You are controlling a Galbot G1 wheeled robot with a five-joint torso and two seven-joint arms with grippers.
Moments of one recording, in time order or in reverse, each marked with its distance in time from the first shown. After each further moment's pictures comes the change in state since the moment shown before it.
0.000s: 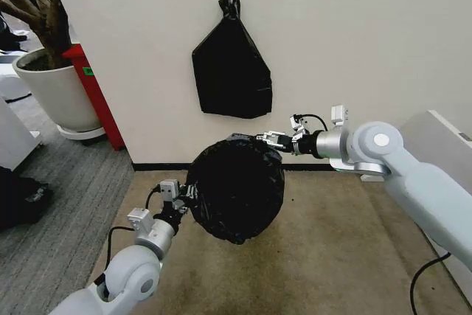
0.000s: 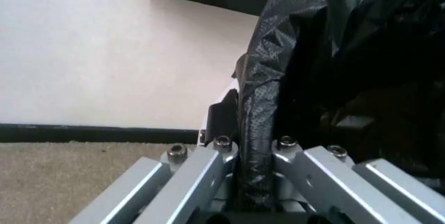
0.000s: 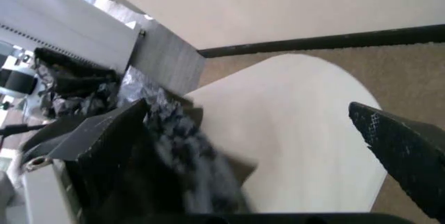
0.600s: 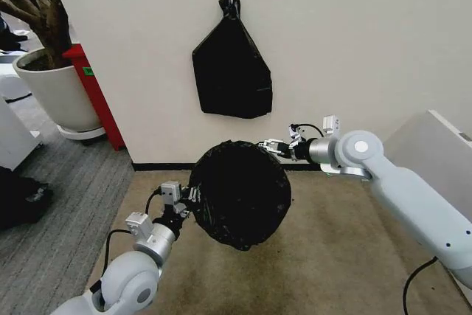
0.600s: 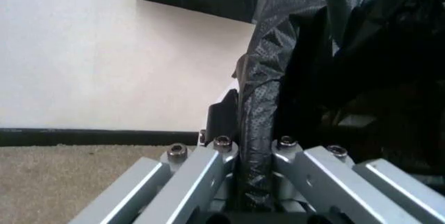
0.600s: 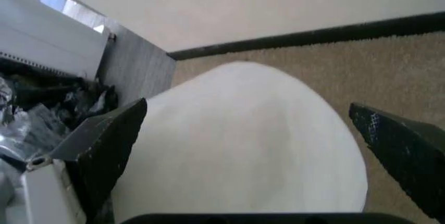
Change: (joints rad) left arm 0.027 0.016 -0.004 -0.047 -0.002 -0.005 0.003; right arm -0.022 0.054 -0.005 -0.092 -0.110 0.002 -0.014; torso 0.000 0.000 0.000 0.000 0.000
